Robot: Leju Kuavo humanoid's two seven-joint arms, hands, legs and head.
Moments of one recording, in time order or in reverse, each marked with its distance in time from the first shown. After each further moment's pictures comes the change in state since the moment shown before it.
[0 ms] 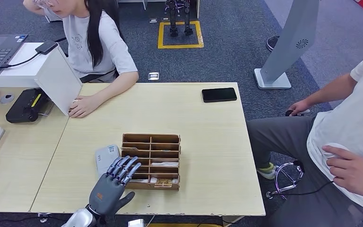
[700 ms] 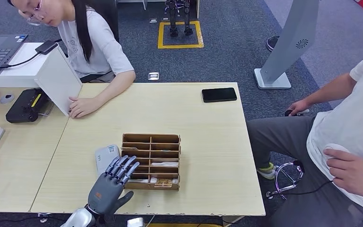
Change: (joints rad) left arm 0.000 -0.001 0.011 0.008 -0.003 0.000 0.006; right arm 0.000 0.000 0.000 0.000 0.000 0.000 0.000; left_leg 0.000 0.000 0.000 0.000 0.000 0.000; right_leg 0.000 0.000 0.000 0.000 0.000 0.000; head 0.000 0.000
